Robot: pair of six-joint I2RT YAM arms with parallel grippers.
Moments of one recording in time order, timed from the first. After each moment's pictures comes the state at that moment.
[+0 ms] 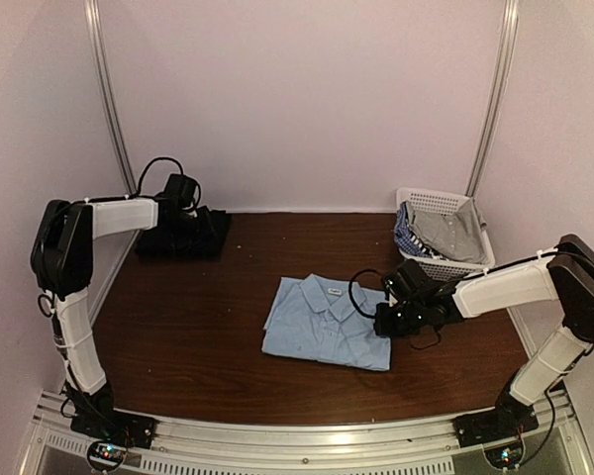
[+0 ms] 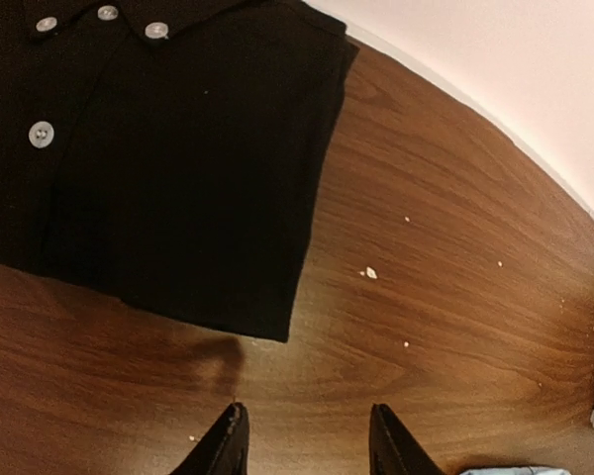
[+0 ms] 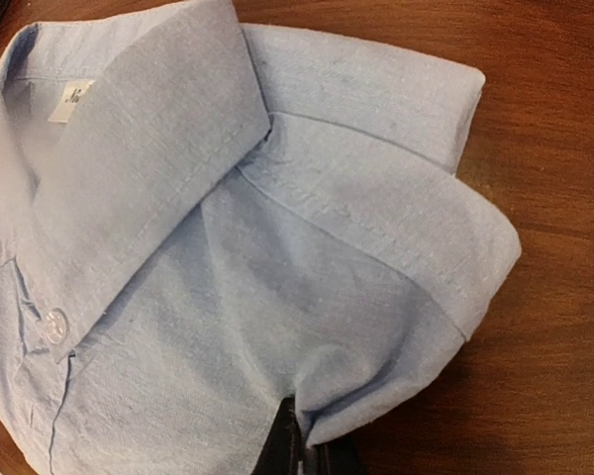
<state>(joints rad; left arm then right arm) -0.30 1.97 1.47 -0.36 0.04 -0.63 0.71 1.58 0.72 -0.13 0.04 0.68</state>
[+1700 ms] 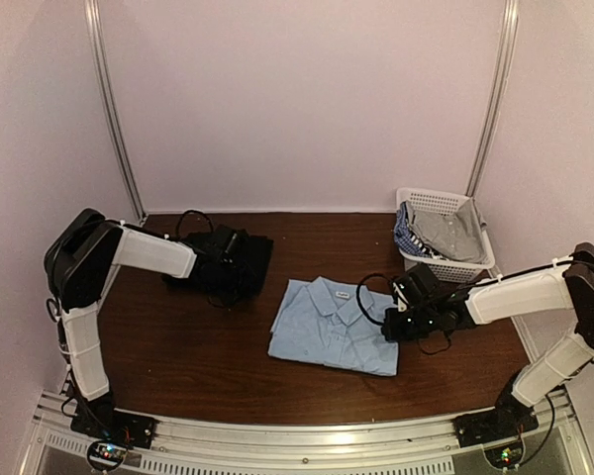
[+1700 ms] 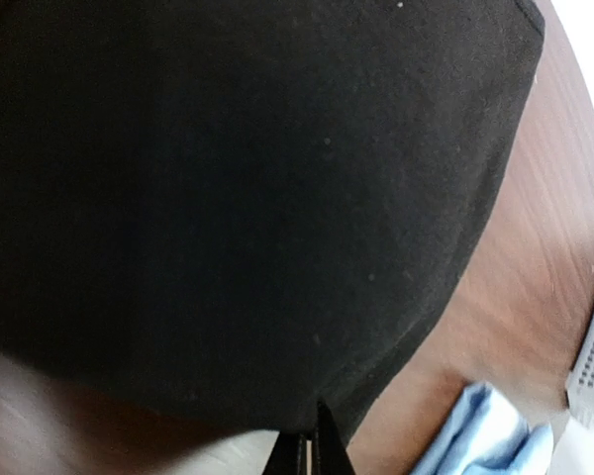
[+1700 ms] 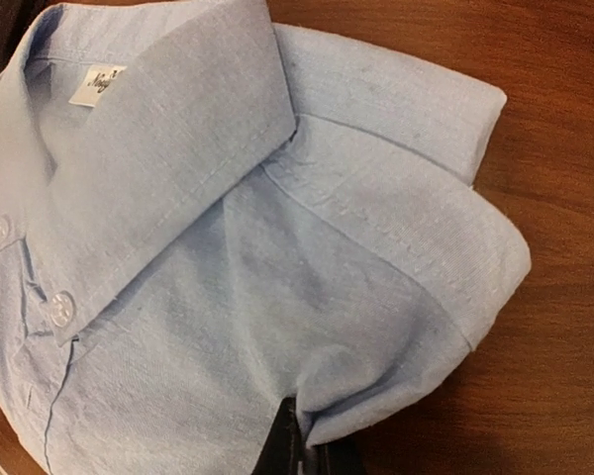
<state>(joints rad) -0.58 1.97 1.16 -0.13 -0.01 -1.17 0.69 1.49 0.64 -0.13 0.02 0.62</state>
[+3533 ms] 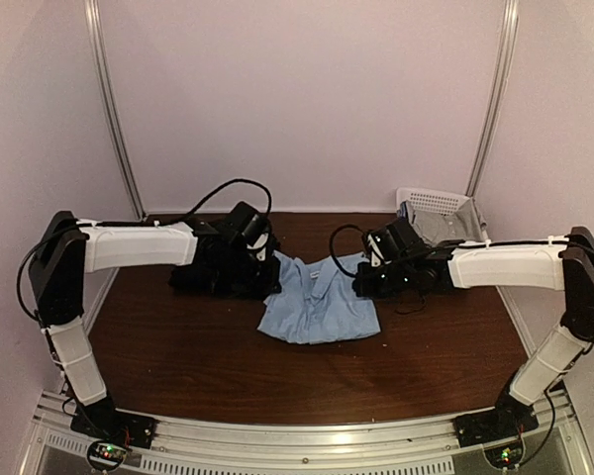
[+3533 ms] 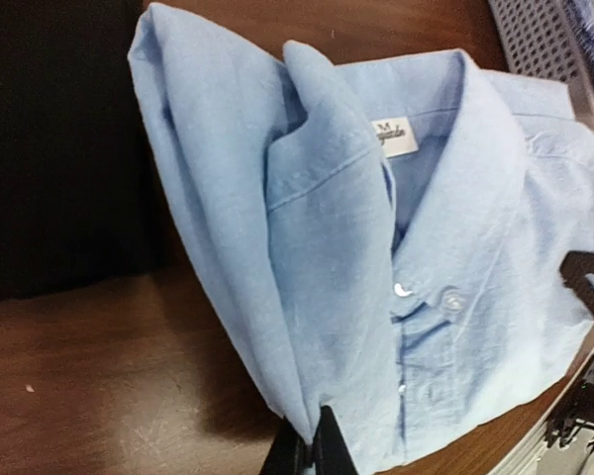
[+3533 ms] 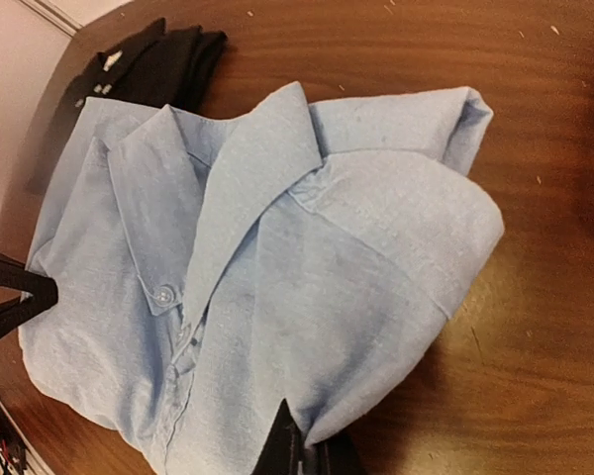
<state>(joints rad) -0.79 1.85 1.33 -0.45 0.13 -0.65 0.73 1.58 0.98 -0.22 0.03 0.62</state>
